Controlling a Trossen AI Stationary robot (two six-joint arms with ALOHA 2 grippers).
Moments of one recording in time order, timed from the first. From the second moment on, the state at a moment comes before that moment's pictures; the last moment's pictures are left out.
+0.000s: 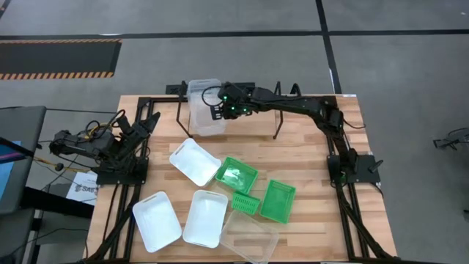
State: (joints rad) left arm -0.26 0.22 0.36 0.08 -1.11 -0.89; right arm -0.35 2.12 1.92 -0.68 0.02 0.91
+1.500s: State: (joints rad) left arm -0.26 0.22 0.36 0.08 -1.11 -0.89; right arm -0.36 2.13 2.09 -0.82 0.03 0.69
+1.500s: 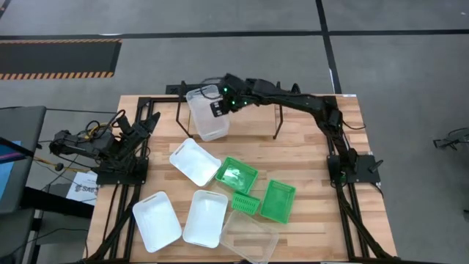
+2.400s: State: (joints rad) left arm -0.26 0.22 0.36 0.06 -1.18 -0.90; right arm -0.48 2.30 2.18 -0.48 0.00 0.42
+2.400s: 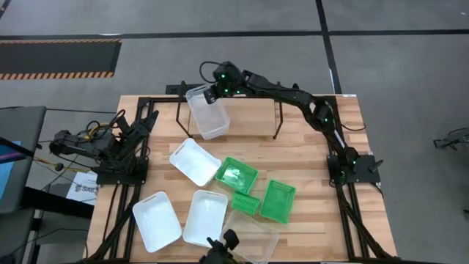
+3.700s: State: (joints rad) left arm -0.26 0.22 0.36 0.04 -1.18 -0.91; right arm -0.44 2.12 2.19 -0.79 -0.28 0.19
